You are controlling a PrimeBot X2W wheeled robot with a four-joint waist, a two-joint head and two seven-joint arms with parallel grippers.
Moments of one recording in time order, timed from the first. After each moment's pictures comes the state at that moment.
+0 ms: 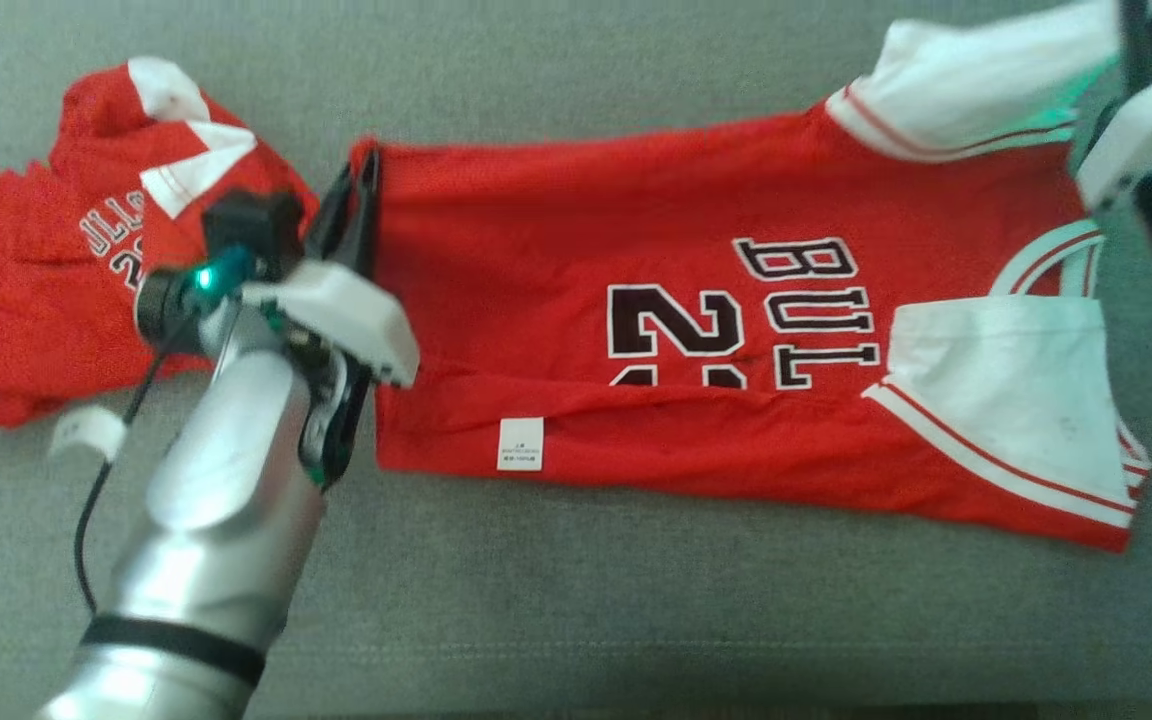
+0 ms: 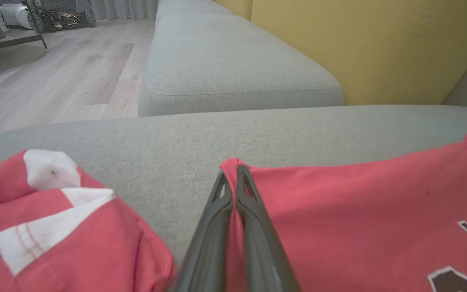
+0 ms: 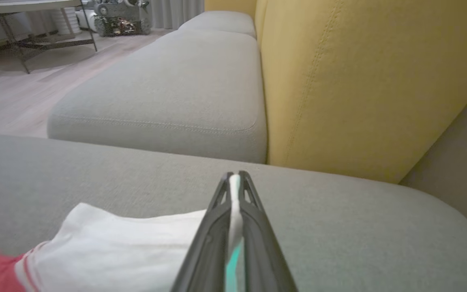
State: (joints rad) left arm -0.69 0.10 -0.44 0.69 -0.35 0.03 -0.25; right arm -1.05 -0.41 0.49 1.06 0.49 0.13 -0.16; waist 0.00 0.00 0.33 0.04
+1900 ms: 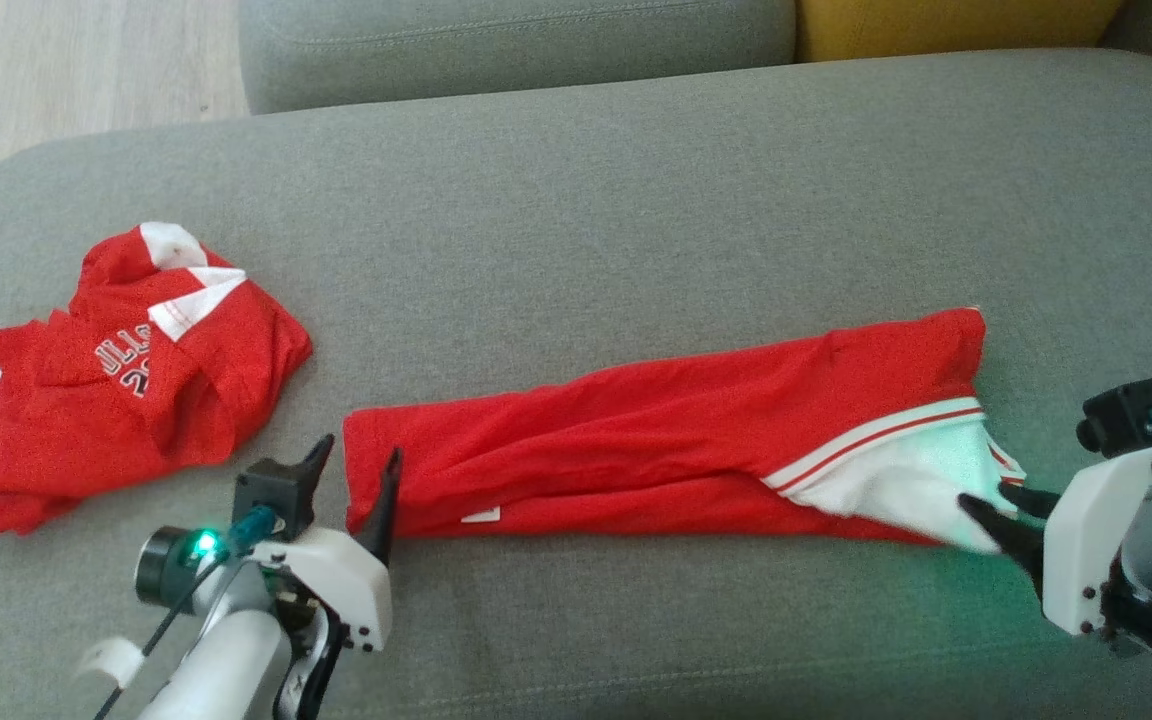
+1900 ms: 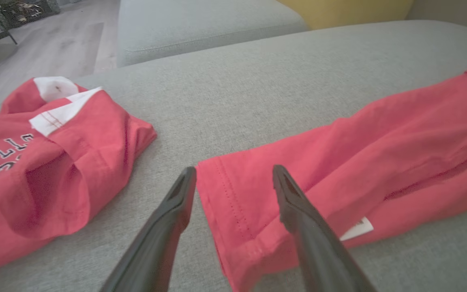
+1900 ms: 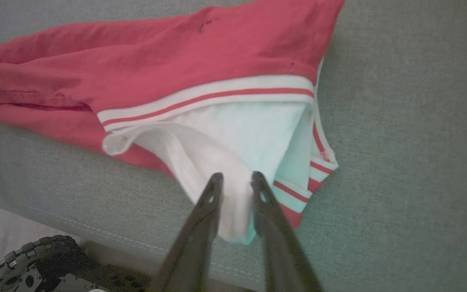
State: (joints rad) left arm -0.25 0.26 -0.54 0.49 -0.35 0.10 -0.16; right arm -0.12 -0.57 0.30 0.14 0.72 0.13 0.69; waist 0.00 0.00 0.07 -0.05
